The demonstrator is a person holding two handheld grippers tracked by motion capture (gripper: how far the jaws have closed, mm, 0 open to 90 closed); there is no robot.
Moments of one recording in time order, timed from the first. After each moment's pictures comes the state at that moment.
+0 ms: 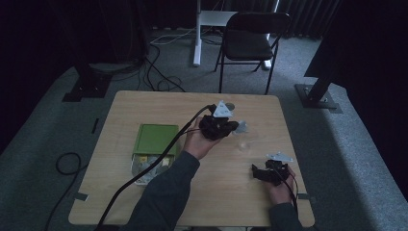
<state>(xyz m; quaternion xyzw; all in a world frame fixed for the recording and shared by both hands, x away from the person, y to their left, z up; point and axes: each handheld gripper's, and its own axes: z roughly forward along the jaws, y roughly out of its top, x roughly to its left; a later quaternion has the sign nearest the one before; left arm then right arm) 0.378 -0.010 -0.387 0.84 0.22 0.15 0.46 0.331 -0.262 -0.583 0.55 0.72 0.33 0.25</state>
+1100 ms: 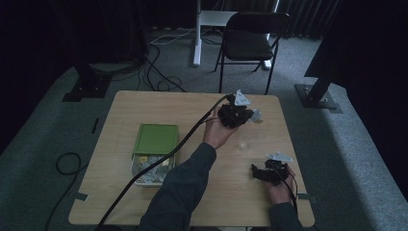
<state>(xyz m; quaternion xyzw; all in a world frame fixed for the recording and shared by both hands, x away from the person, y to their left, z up) 0.417 -0.060 -0.389 0.83 0.23 0.18 0.47 0.331 -0.261 -0.583 0.55 0.73 0.33 0.24</state>
